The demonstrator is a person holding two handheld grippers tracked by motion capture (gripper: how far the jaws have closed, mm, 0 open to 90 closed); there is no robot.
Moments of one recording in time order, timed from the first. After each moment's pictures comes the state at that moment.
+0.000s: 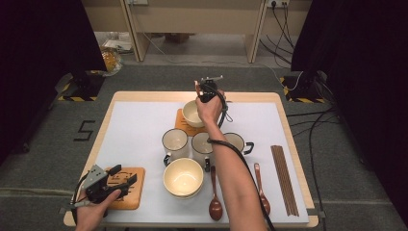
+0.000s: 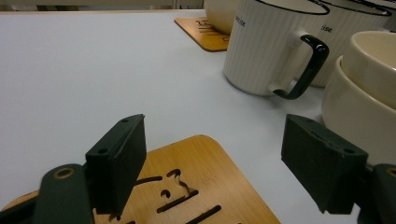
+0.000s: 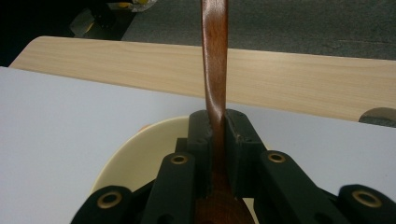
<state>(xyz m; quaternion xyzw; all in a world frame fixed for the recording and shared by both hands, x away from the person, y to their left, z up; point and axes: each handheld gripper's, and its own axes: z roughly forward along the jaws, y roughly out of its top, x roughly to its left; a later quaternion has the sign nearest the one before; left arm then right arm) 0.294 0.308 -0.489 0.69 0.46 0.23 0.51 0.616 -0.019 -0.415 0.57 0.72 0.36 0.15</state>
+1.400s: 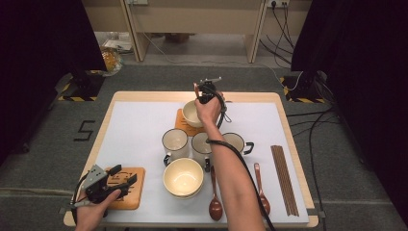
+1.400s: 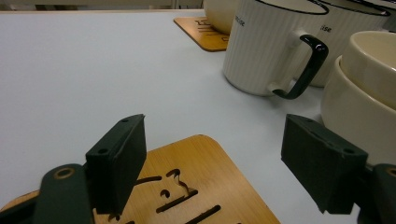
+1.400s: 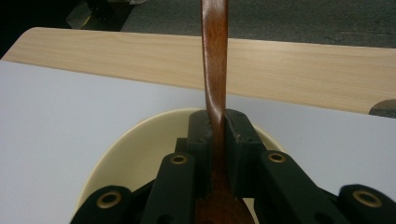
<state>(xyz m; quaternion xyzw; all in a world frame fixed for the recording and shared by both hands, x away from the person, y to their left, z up) 0.295 0.309 -0.489 0.69 0.46 0.23 0.51 0.619 -0.015 -0.423 0.58 0.73 0.35 0.14</state>
